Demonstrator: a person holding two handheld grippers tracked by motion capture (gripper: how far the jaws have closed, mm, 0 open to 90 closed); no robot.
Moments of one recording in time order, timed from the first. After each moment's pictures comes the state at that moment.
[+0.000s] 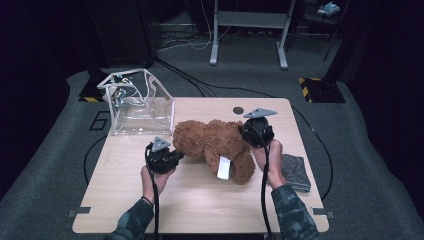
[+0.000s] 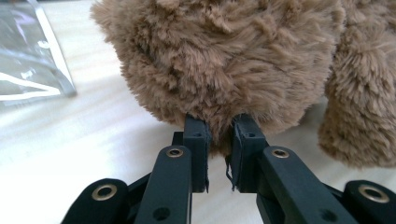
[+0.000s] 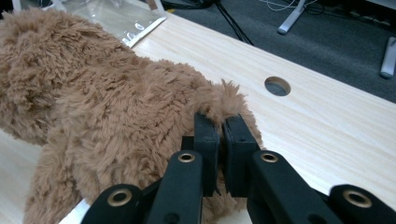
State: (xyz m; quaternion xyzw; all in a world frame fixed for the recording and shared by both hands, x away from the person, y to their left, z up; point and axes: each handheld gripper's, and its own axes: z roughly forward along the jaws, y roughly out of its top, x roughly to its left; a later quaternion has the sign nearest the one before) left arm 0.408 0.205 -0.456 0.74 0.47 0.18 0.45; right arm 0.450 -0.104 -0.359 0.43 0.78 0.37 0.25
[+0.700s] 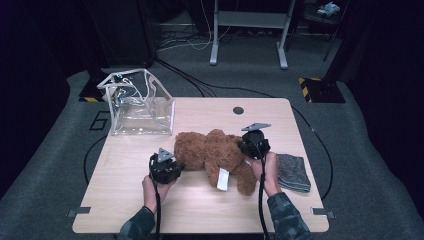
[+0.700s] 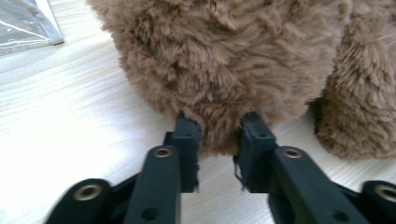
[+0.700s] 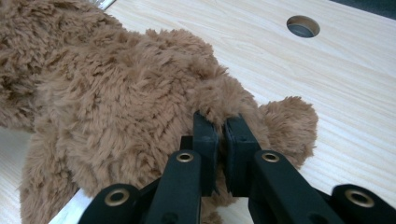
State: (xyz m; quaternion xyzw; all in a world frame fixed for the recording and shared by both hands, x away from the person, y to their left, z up) left arm 0.401 0.201 -0.487 0.76 0.47 0.17 0.40; right arm 0.453 -0.106 -0.414 0.47 0.79 0.33 0.20
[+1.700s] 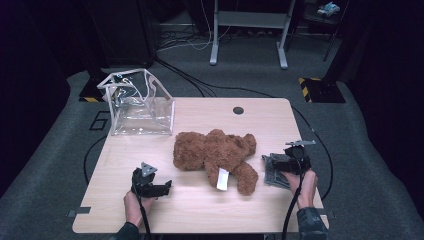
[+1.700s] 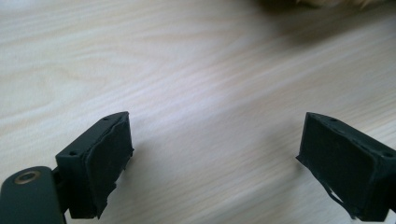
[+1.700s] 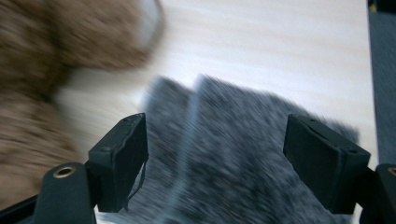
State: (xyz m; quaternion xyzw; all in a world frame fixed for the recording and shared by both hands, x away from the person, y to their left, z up) left arm 0.371 0.257 -0.529 0.77 0.51 0.21 0.33; right arm 0.427 -0.233 -0.464 0.60 0.73 0.27 0.20
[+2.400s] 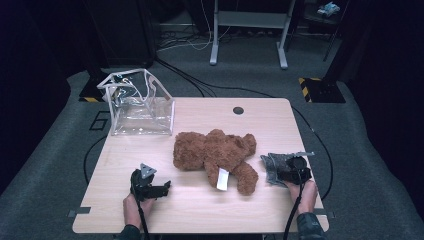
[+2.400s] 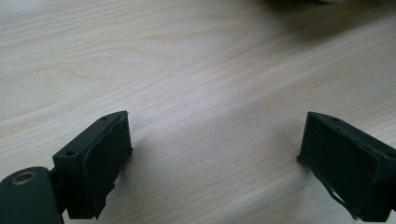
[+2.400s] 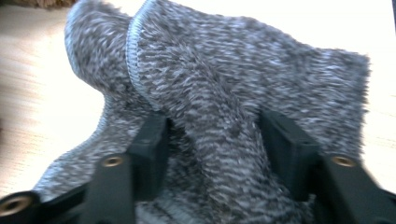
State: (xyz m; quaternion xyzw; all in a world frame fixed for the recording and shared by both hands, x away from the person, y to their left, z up) left arm 0.372 0.257 -0.531 0.77 0.50 0.22 0.33; right arm 0.418 -0.244 -0.504 0.61 0.73 0.24 0.20
